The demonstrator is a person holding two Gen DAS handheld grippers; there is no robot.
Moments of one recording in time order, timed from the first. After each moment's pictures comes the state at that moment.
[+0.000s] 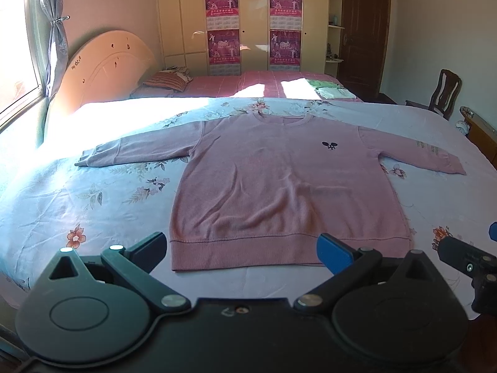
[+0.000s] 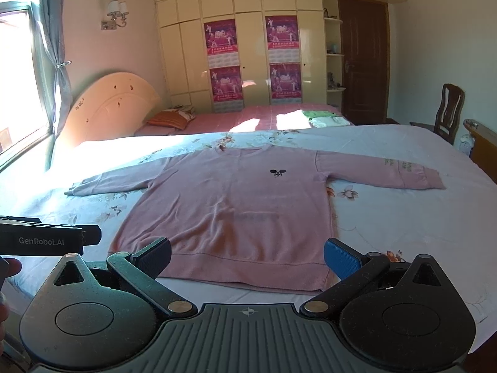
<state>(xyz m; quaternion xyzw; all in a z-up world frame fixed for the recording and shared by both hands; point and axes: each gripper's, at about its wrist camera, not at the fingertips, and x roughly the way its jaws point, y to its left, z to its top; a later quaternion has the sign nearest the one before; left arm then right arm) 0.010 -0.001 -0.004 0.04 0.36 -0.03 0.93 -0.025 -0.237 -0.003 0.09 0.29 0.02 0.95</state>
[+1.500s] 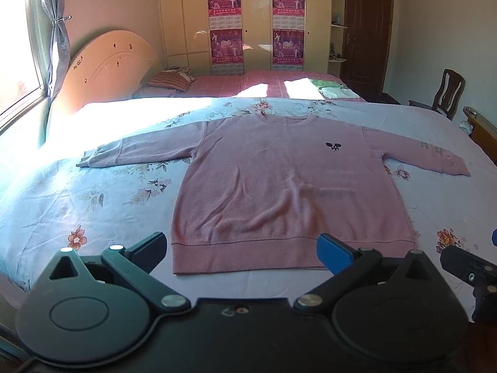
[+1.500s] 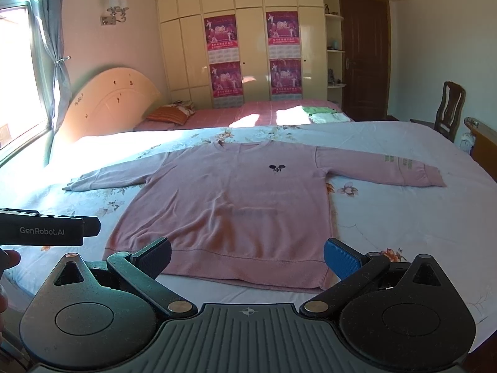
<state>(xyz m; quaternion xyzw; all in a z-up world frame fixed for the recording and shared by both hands) 0.018 -0.005 -0.007 0.04 0.36 -0.02 0.93 -0.019 -0.235 -0.002 0.08 0.30 0.02 0.95</state>
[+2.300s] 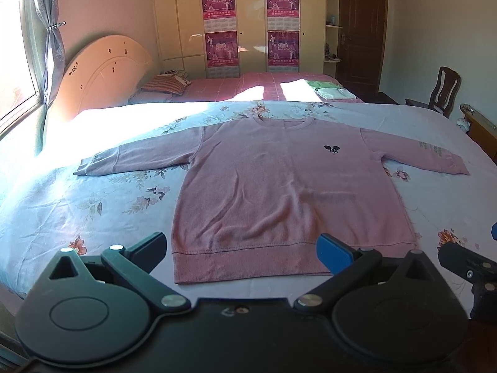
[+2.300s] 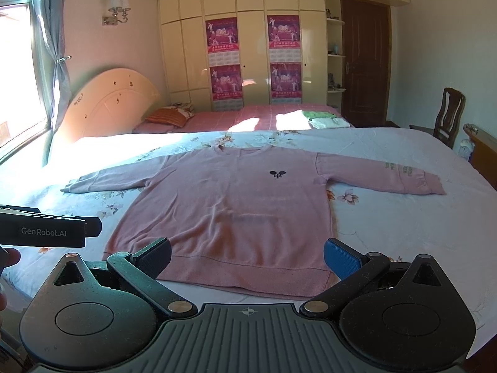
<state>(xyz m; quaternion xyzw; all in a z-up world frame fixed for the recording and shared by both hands) 0.027 -0.002 -0.002 0.05 0.35 -0.03 0.93 -0.014 -0.231 -0.002 0.07 0.29 0.02 0.95</state>
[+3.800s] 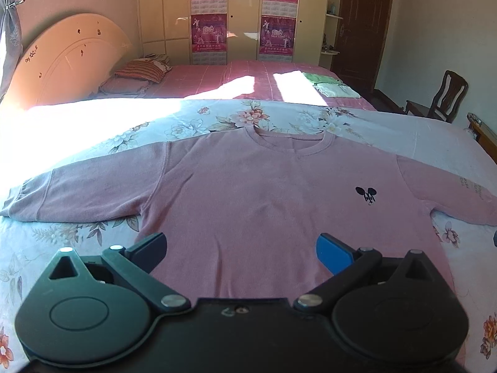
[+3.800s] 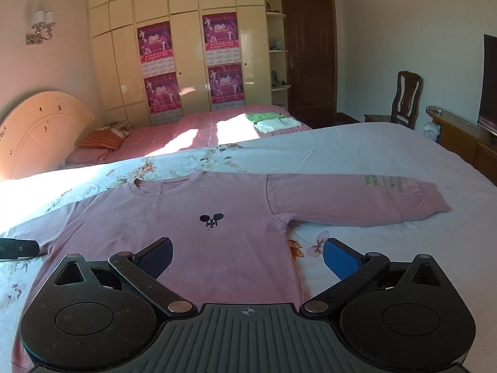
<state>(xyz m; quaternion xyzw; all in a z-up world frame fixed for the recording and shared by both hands) 0.292 -0.018 -0.074 0.01 0.39 -0.06 0.92 0.212 -0.334 -0.065 0.11 0.29 -0.10 0.95</state>
